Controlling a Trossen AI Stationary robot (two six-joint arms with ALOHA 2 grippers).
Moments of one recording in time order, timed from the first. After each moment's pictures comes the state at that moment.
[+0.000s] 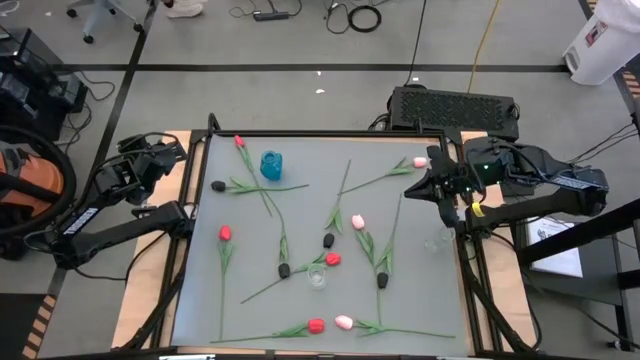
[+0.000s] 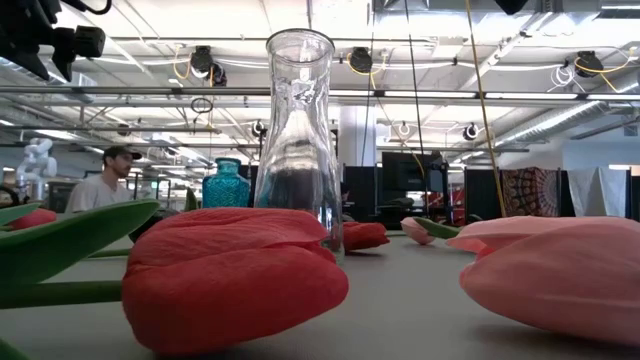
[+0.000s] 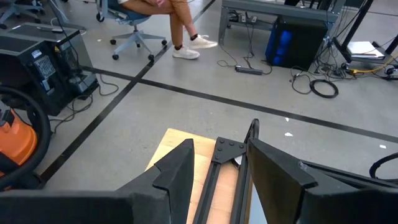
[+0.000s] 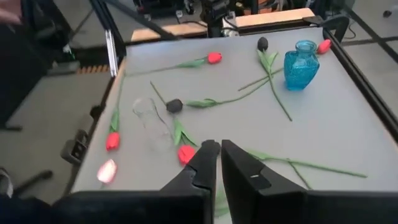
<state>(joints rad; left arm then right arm) 0.62 0.46 0.86 -1.27 -0.99 -0.88 -0.05 0.87 1.20 -0.84 -0.13 0.10</state>
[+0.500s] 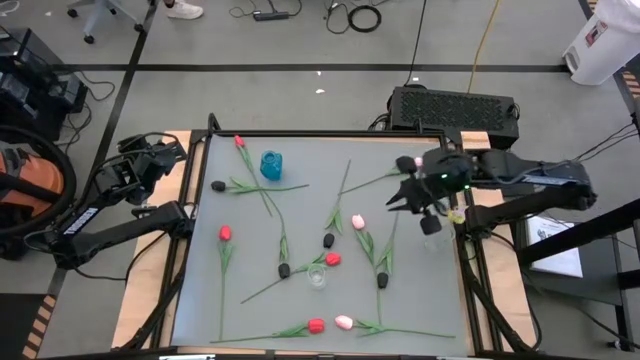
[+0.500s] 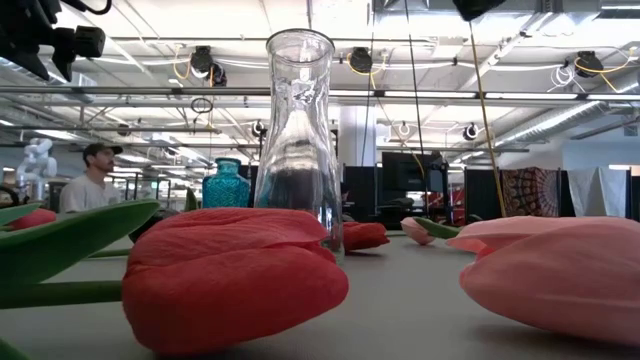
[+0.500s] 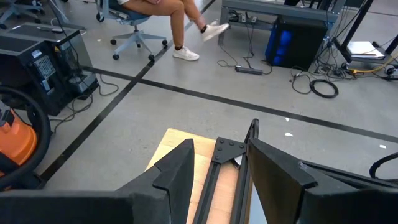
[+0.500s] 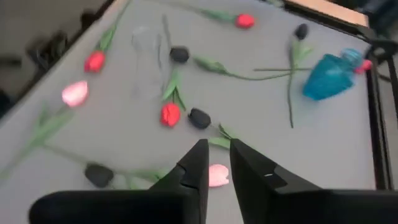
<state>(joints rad) 0.62 0.46 0.86 -1.27 -0.99 -0.88 -0.02 1.06 1.20 -0.85 -0.16 -0.36</state>
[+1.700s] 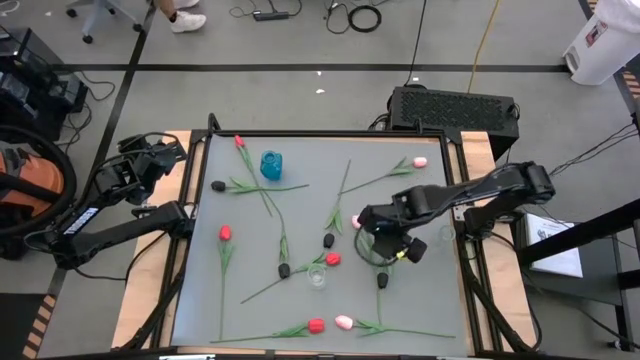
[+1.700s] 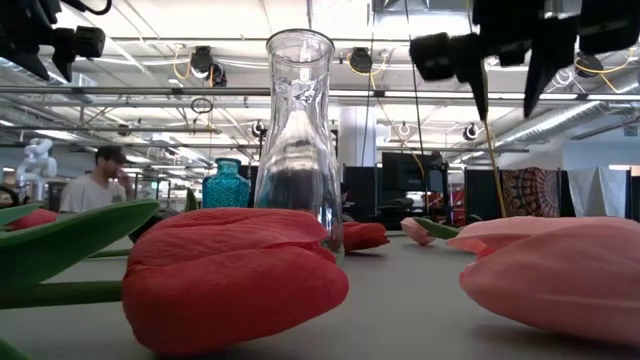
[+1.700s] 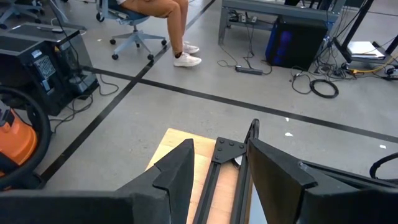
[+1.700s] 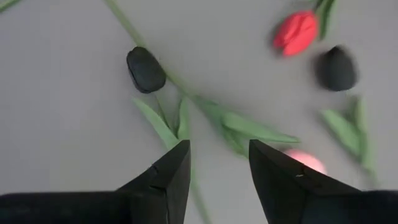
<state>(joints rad) 0.62 0.46 0.86 -1.27 -0.99 -0.88 0.17 1.51 1.19 -1.00 -0.16 -0.71</state>
